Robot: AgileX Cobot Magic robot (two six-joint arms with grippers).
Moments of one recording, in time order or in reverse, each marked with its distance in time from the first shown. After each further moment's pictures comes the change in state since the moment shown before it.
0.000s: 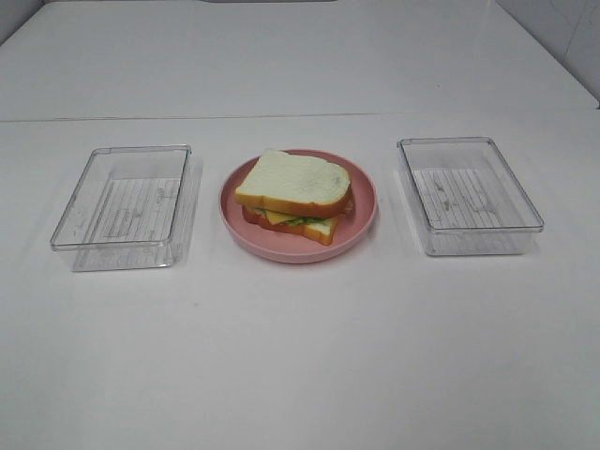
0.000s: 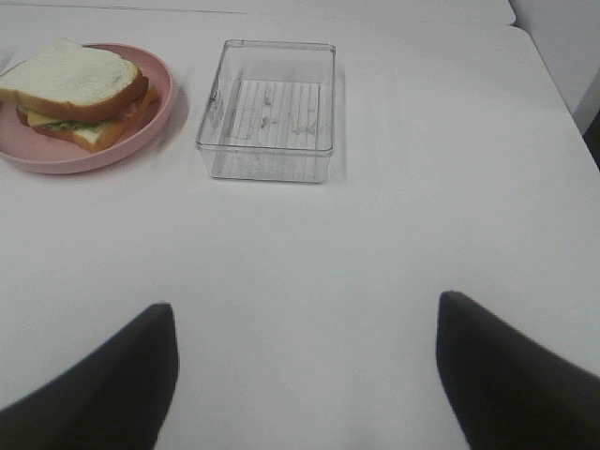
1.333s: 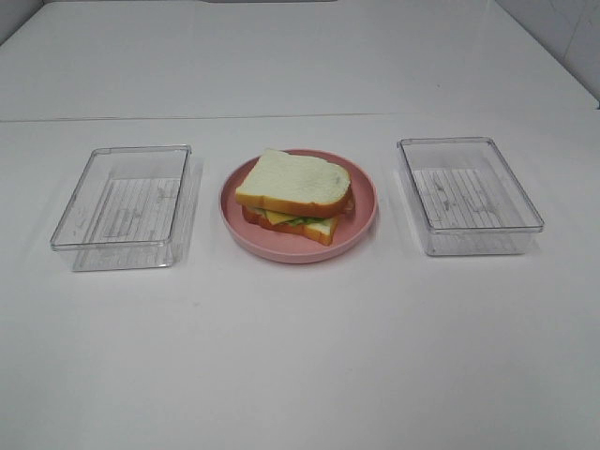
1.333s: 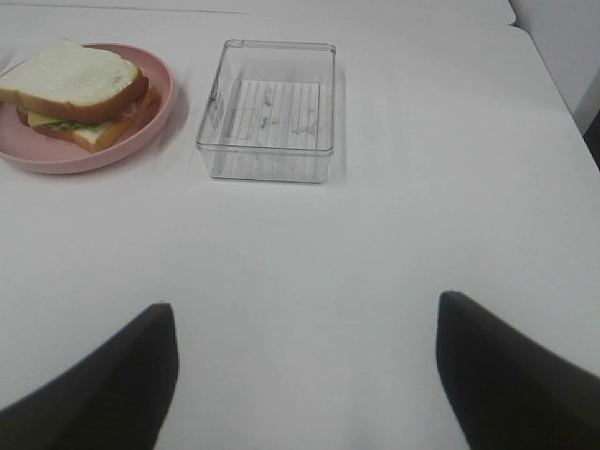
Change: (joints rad) left arm 0.058 0.000 0.000 0.000 0.000 0.000; right arm -0.001 0.000 0.000 0.000 0.000 0.000
